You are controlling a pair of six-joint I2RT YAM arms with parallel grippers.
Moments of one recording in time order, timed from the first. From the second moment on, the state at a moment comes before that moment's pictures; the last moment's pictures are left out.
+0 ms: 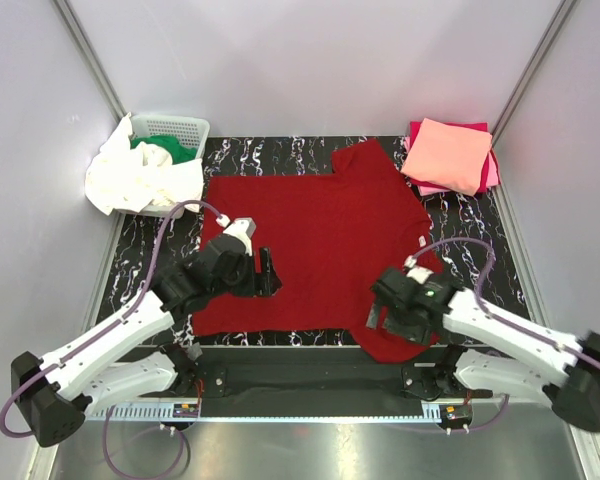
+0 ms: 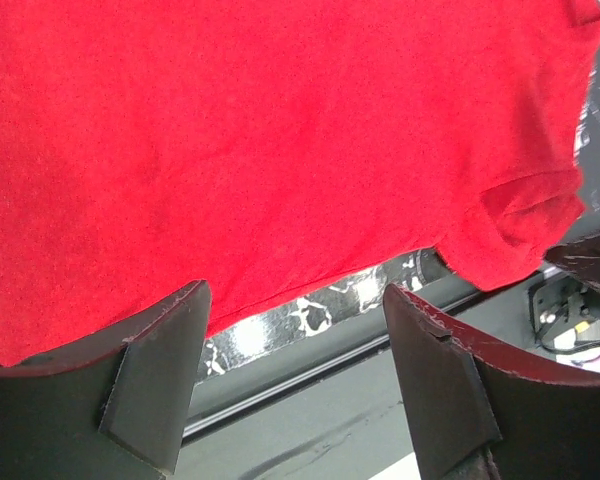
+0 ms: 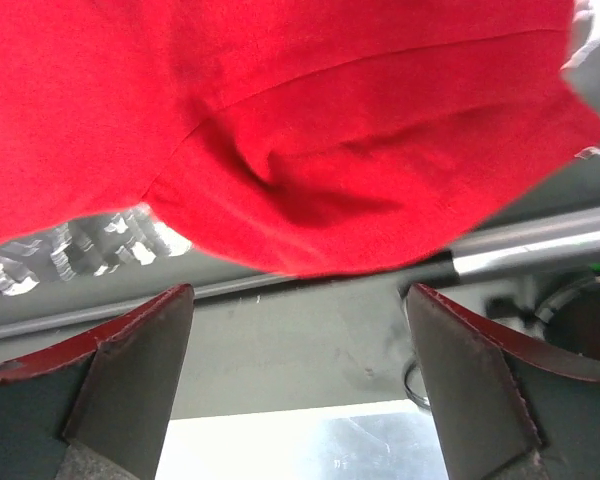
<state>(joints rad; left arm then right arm) -0.78 0.92 0.81 -0.63 -0.06 -0.67 0.85 0.96 0.73 -1.10 0.20 1.18</state>
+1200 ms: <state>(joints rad) -0.78 0.77 0.63 -0.87 -0.27 -0.95 1.08 1.06 0.47 -0.75 0.23 1.44</state>
